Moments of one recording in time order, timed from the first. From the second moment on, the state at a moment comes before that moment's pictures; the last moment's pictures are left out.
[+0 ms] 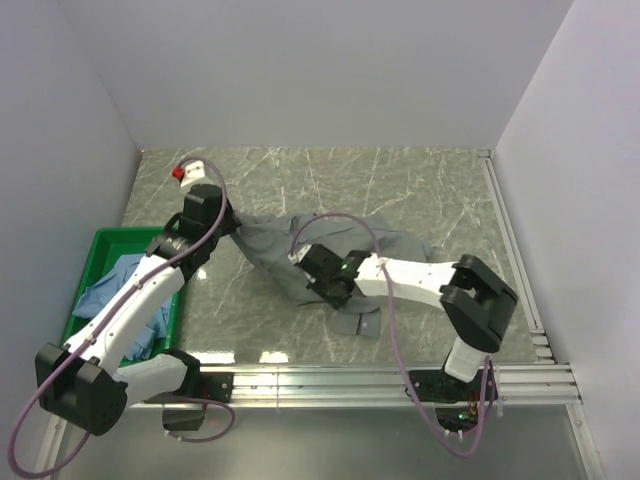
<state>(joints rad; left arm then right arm) -0.40 1.10 0.95 -0.38 -0.37 -0.63 1.00 1.72 1.07 -0.57 0.17 0.08</state>
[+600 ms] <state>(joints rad) -0.37 1.59 1.89 -0.22 -0.15 -0.55 0.57 1.26 1.71 -0.58 0.63 -0.01</state>
